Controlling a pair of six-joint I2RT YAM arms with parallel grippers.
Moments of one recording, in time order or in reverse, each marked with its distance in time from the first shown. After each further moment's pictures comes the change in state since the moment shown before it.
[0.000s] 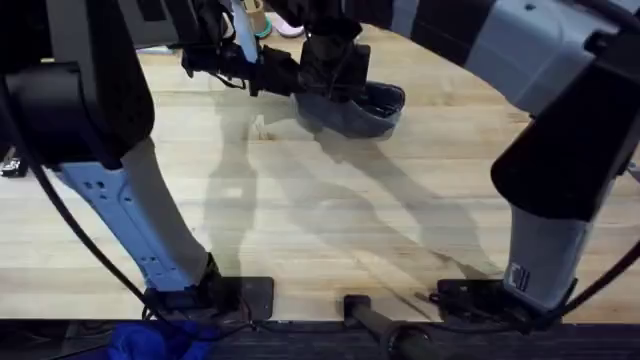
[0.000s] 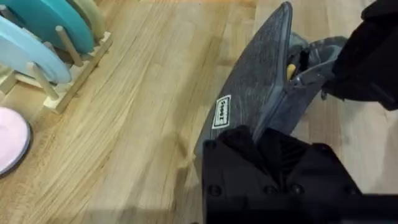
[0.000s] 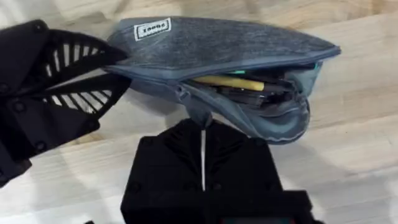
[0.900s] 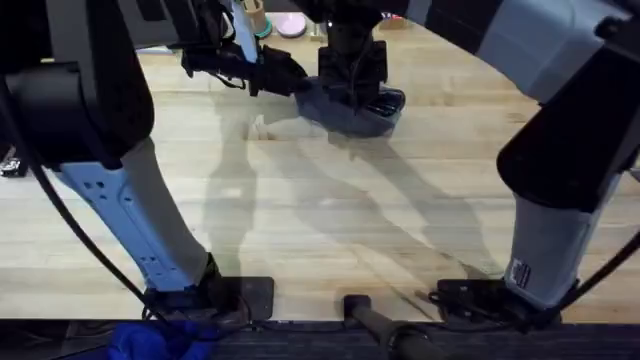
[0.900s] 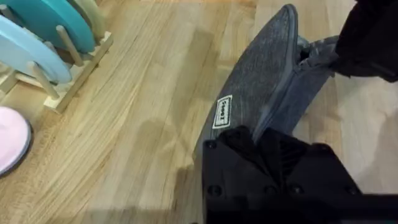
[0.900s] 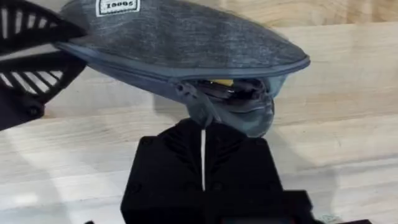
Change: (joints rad) left arm 0.000 0.000 0.000 0.000 -0.001 0.000; right arm -0.061 0.000 0.002 -0.100 -0.053 -0.202
